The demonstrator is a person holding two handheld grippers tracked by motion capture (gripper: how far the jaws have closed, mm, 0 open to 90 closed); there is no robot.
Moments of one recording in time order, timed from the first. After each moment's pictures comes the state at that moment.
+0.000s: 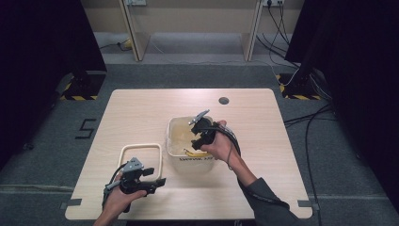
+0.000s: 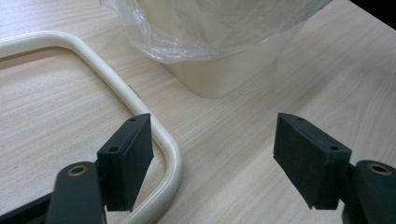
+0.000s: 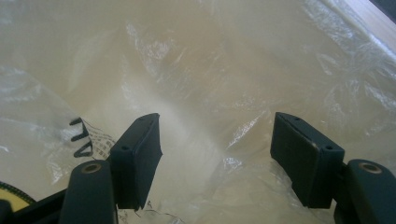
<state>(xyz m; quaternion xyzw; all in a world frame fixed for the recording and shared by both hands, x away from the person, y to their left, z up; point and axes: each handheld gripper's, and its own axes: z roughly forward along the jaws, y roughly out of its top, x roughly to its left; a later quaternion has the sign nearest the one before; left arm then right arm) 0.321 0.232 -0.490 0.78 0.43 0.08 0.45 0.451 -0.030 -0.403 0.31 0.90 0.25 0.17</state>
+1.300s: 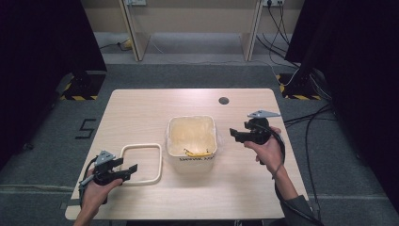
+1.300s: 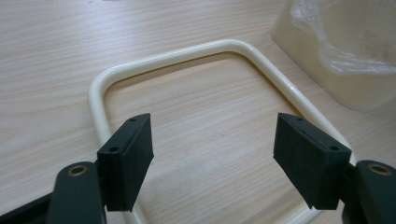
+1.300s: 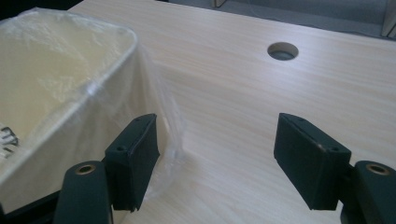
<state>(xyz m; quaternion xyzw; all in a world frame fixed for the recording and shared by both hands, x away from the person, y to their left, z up) 0.338 0.315 -0.491 0.73 0.52 0.19 0.41 0.436 -0.183 -0.399 0.46 0.76 0.41 0.18</state>
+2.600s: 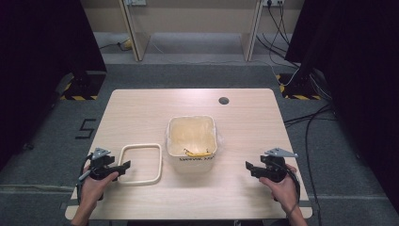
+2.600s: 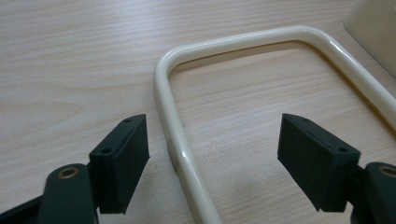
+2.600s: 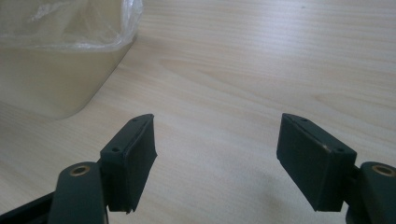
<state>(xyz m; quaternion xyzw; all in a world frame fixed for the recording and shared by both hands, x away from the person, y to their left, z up) 0.357 0.334 -0.503 0.71 0.57 0.20 0.36 0.361 -0.234 -0.480 0.51 0.75 0.39 0.16</state>
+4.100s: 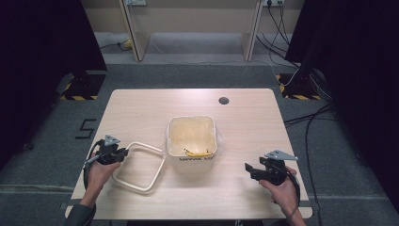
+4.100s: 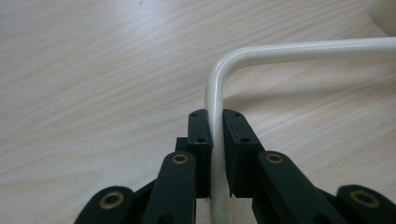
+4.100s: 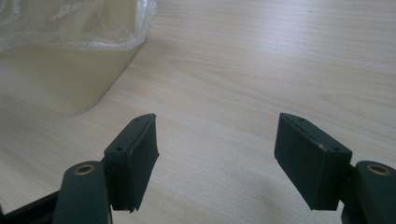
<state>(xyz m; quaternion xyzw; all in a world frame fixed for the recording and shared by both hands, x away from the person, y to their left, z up) 0.394 0.320 -0.481 0.77 0.51 0.23 0.30 0.354 -0.232 -0.479 0.50 0.75 0.40 0.16</state>
